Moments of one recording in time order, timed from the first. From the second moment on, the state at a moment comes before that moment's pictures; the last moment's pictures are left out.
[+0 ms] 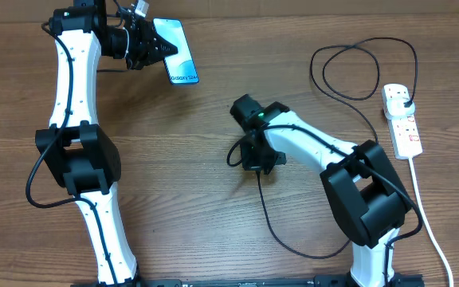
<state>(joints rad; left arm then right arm) 0.08 2.39 2.39 -1.26 0.97 -0.20 0.59 2.05 1.39 -0.92 -0.05 0.51</state>
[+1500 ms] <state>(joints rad) 0.08 2.39 2.39 -1.27 0.96 -0.20 0.75 2.11 1.52 -1.11 0.04 0.45</state>
